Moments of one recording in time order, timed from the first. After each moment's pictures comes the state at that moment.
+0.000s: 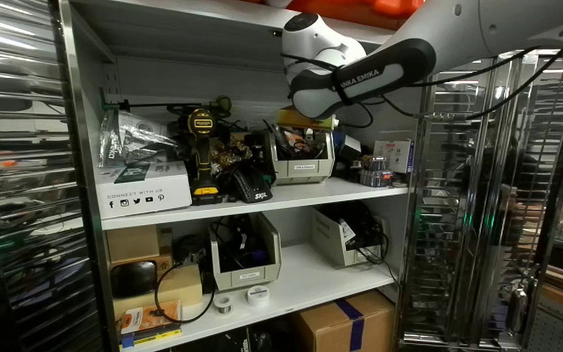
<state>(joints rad) 0.18 0.51 -0.07 -1.13 -0.72 2.19 1.15</state>
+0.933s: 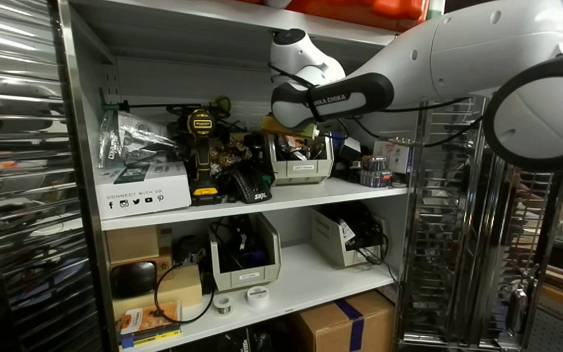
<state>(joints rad) 0.19 0.74 -0.08 -0.82 -0.59 2.19 1.07</state>
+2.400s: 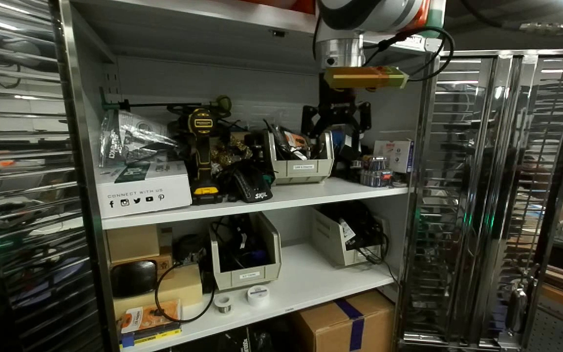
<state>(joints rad) 0.13 0.09 0.07 -1.55 -0.18 1.74 0.44</state>
